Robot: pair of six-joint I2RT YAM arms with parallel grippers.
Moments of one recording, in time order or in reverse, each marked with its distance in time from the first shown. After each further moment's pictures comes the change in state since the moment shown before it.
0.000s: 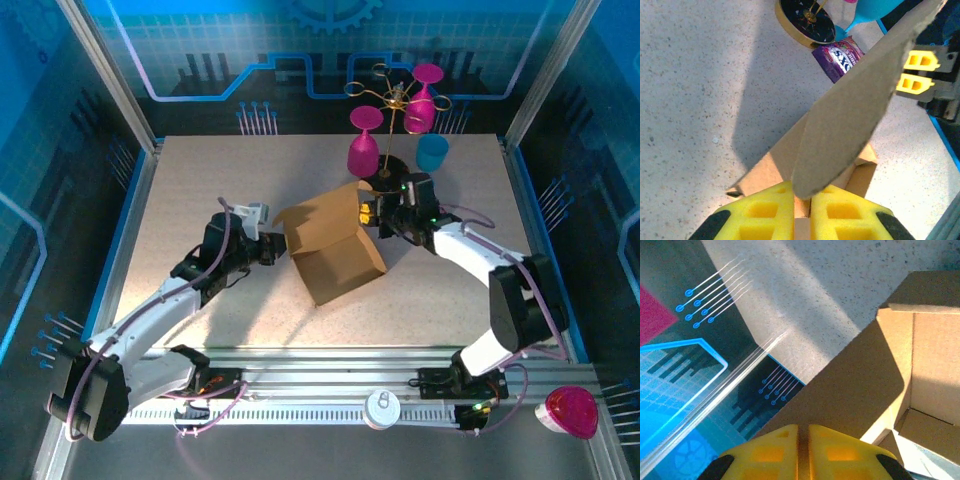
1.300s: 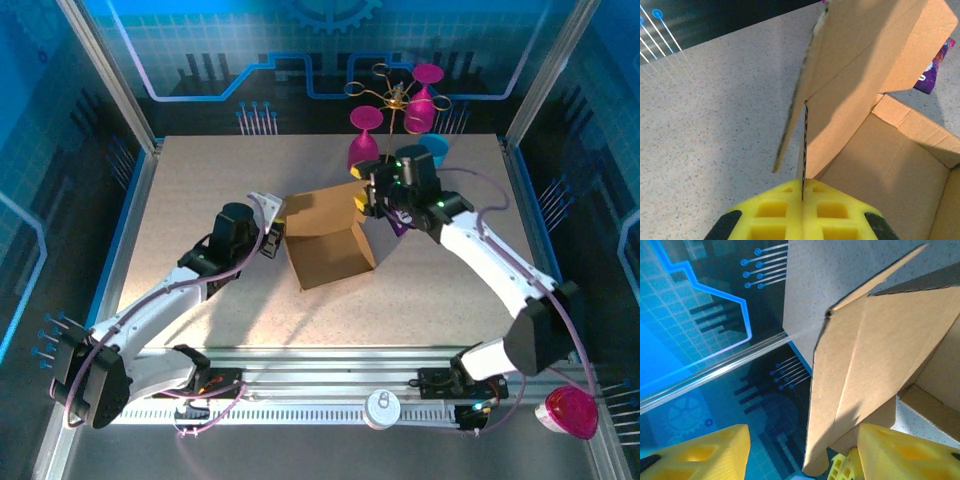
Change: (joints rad) left arm -0.071 0.065 0.110 -0.021 -0.304 0.514; right arm 0.142 -0.082 0.316 -0.291 0.201 -0.166
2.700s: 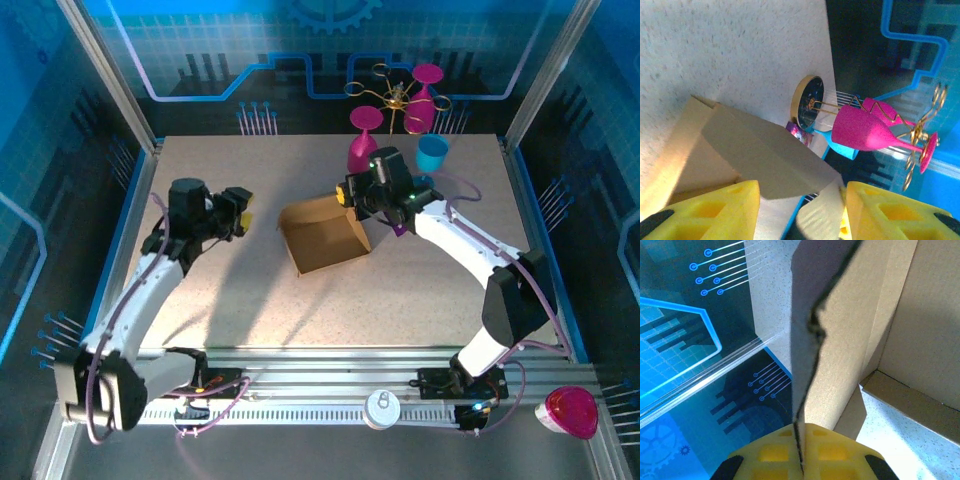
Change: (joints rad) left arm 0.344 0.029 0.178 -0.218 0.386 -1.515; right arm 0.041 0.161 0.034 0.022 0.011 0.079
